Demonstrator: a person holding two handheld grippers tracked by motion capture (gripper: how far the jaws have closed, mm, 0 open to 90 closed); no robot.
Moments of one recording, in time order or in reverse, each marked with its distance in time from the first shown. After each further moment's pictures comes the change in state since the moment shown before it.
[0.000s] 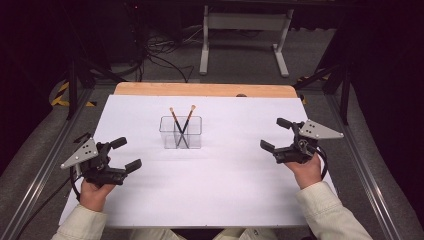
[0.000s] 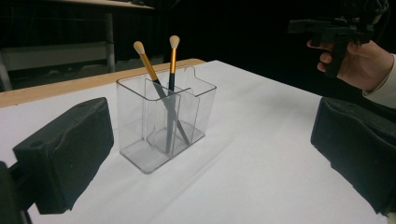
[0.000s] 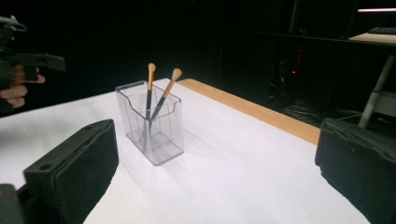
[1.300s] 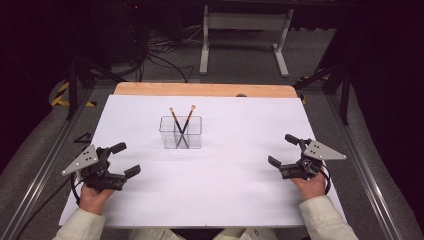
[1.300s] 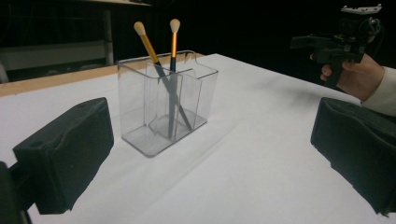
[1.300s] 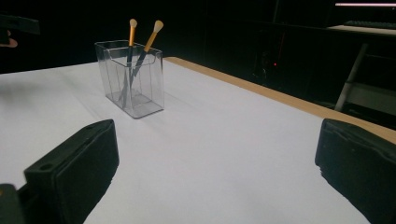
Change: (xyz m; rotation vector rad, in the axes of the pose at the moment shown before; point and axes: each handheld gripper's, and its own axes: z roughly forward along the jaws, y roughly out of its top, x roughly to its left) left arm 0.006 -0.023 -0.003 0.006 -0.005 0.012; right arm -0.004 -0.062 -0.023 0.014 -0.063 -0.026
